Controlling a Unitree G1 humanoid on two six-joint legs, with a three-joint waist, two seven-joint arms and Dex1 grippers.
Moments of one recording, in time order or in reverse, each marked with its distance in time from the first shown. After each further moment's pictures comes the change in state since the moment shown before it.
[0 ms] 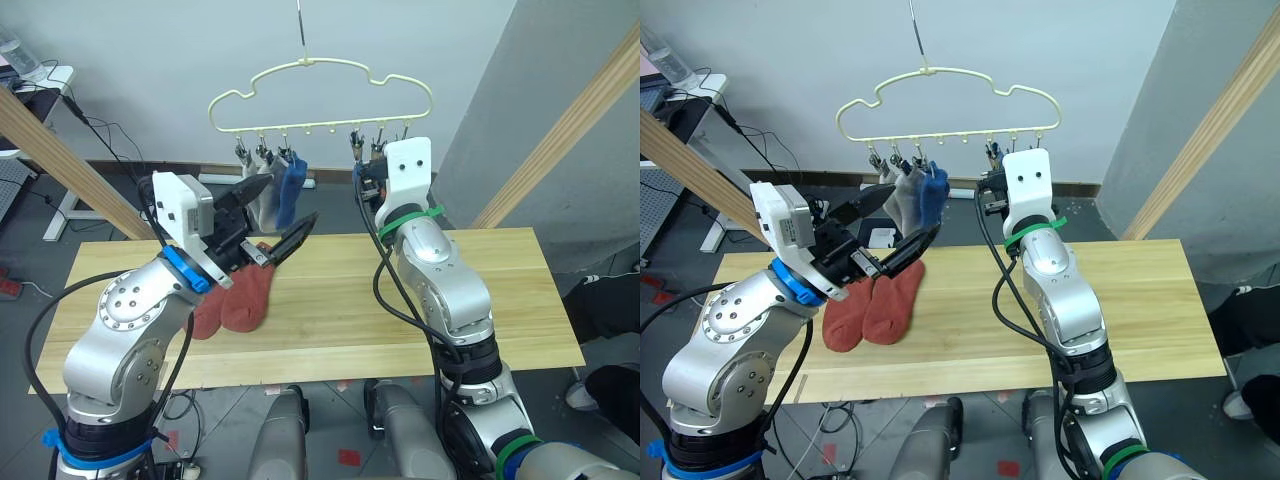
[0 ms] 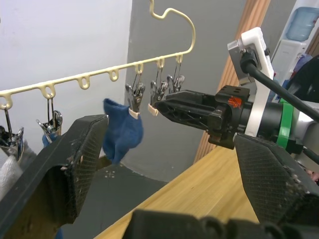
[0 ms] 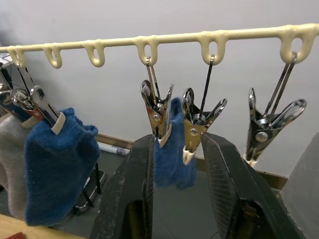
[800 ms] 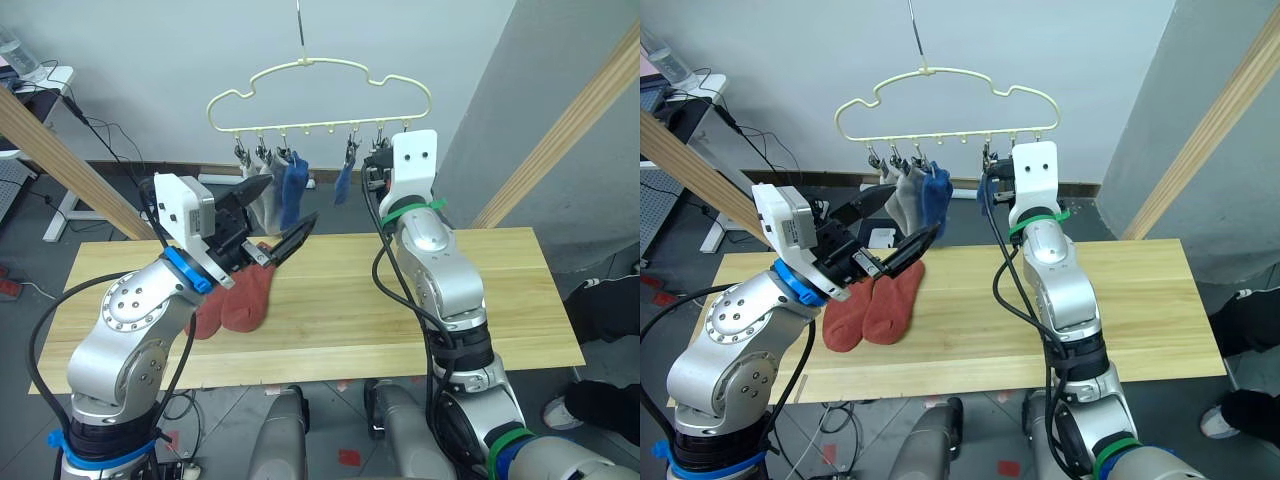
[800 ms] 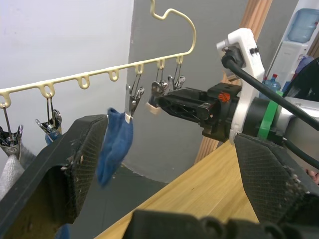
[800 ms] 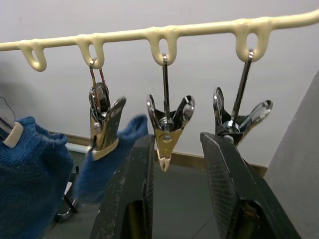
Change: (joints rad) left arm 0.002 -0.018 -0.001 0.001 0.019 -0.003 -0.001; right arm -0.073 0.046 -0.066 0.104 -0.061 -0.033 -0.031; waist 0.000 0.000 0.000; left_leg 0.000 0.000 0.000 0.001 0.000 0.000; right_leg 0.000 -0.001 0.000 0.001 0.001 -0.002
